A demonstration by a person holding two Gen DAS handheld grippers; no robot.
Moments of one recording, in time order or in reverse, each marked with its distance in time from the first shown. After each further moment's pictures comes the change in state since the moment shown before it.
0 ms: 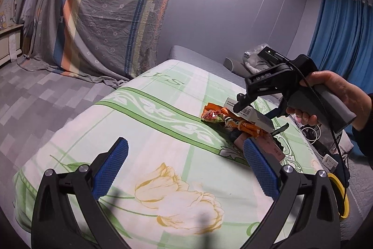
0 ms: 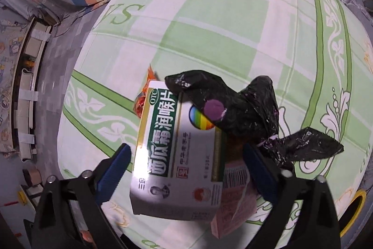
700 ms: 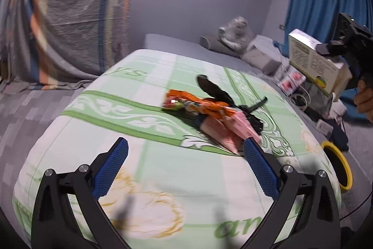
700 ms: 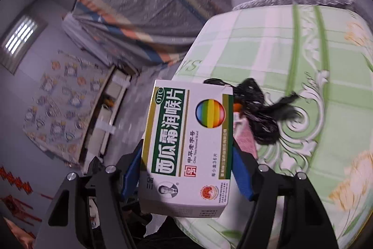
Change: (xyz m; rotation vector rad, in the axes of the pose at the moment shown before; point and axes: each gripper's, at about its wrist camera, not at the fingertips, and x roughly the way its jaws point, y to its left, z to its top) left arm 0.021 -0.072 0.001 0.210 0.123 -0.101; right arm -0.147 -0.109 -0.162 0.017 -0.431 0.536
